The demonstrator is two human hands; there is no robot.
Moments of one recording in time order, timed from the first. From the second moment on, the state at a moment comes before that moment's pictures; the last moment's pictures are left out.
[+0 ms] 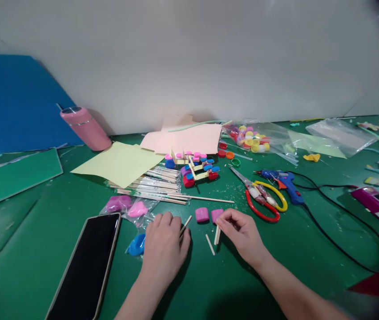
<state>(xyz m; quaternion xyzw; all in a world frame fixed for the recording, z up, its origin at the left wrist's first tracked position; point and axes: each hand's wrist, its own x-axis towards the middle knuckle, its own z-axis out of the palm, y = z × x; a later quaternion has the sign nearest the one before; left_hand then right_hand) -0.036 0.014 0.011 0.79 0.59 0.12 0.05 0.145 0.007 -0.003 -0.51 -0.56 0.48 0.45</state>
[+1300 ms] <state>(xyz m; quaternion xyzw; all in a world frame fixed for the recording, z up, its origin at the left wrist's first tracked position) -0.039 0.006 0.029 0.79 0.60 0.07 0.14 0.146 0.006 0.001 -0.48 -0.51 0.54 0.46</state>
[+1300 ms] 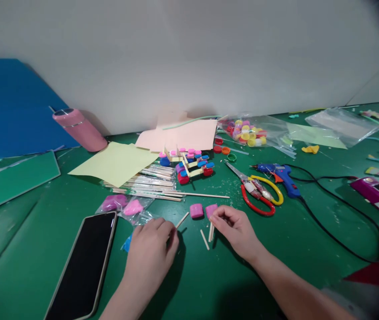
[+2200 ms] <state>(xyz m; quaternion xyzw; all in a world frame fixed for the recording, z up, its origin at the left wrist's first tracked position) -0.005 0.014 0.027 0.49 0.48 0.26 0.68 0.144 0.007 -0.002 -0.47 -0.44 0.63 0.43</state>
